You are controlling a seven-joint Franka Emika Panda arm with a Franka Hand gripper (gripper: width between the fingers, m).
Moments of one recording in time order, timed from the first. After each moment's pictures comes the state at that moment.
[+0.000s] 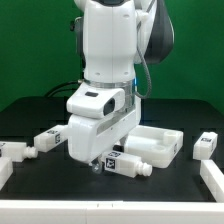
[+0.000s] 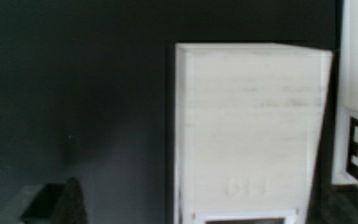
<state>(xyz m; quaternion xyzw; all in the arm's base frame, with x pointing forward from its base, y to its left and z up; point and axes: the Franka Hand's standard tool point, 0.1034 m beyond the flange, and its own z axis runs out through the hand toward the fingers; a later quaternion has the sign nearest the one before) 0.498 -0.029 0.012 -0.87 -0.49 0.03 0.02</state>
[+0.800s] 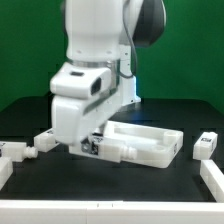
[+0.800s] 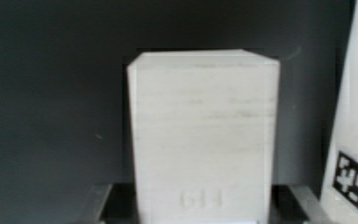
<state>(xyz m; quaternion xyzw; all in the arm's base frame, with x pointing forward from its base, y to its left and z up) 0.510 -0.071 0.064 -0.85 -0.53 0.04 0.02</state>
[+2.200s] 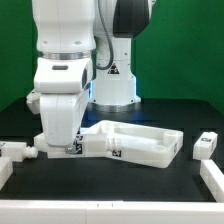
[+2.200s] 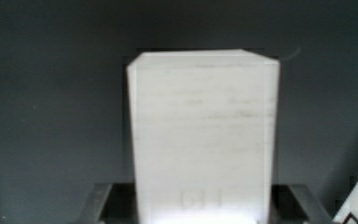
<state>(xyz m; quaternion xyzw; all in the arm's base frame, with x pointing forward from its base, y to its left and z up) 0.544 -0.098 0.059 -0.66 -0.75 0.02 0.04</state>
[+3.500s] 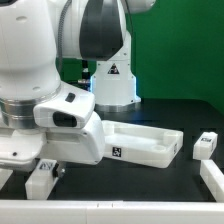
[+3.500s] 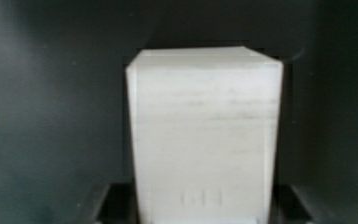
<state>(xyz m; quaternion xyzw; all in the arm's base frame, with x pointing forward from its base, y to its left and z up) 0.571 -0.138 0.025 -0.11 -0.98 0.00 0.15</state>
